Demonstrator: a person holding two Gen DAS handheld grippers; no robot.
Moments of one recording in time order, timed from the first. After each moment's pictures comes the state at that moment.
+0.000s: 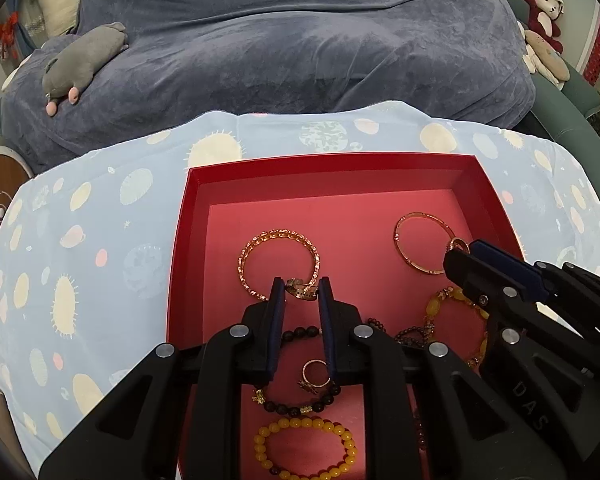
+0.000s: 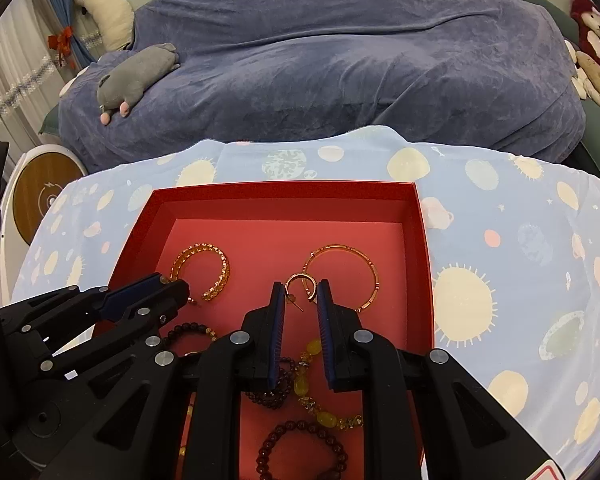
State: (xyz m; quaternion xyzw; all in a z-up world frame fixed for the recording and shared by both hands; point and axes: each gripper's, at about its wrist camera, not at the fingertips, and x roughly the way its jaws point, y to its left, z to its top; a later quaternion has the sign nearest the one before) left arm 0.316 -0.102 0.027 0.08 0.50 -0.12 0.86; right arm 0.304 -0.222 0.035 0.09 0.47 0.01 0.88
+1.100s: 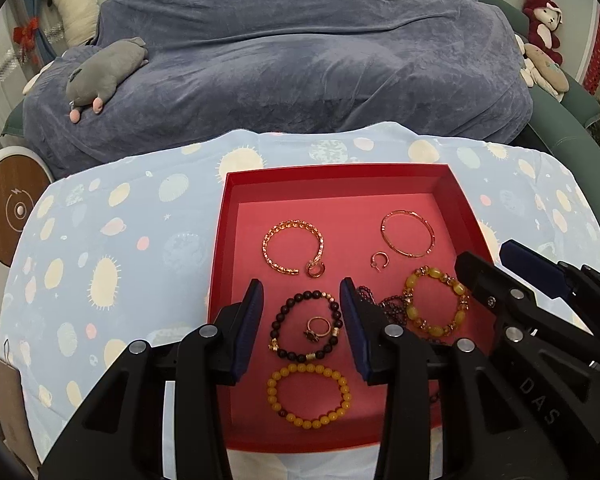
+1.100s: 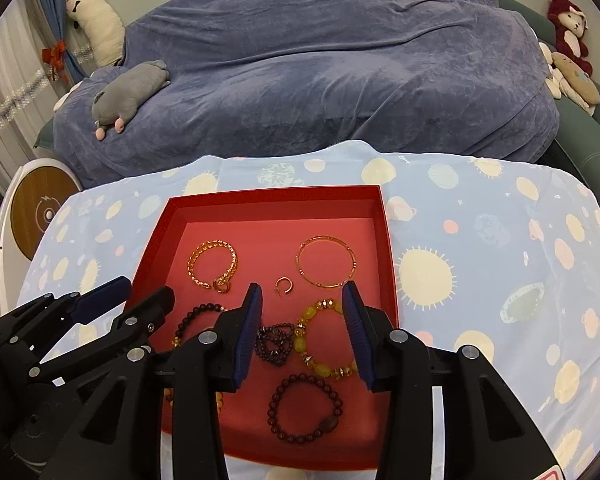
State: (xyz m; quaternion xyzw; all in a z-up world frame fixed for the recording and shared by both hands) left arm 0.263 -0.087 0.072 0.07 0.46 -0.11 0.88; right arm 0.248 -0.218 0.080 0.09 0.44 -0.03 0.89
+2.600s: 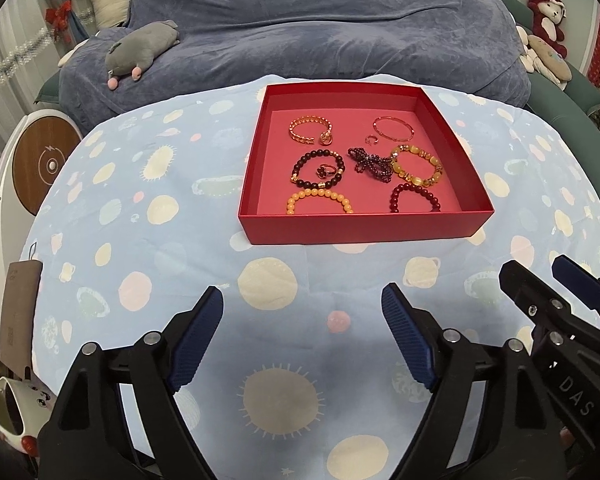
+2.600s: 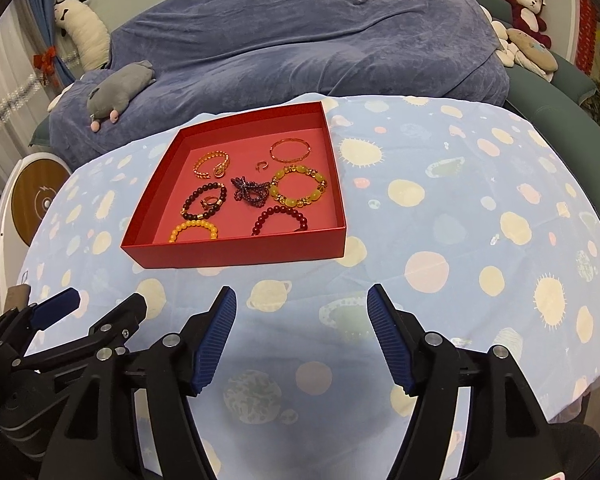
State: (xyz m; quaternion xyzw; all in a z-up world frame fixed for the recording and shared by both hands) left arm 0.104 -0.050 0.066 0.08 0.47 -0.07 0.87; right arm 0.078 -0.207 0.073 0.11 0.45 -0.07 0.88
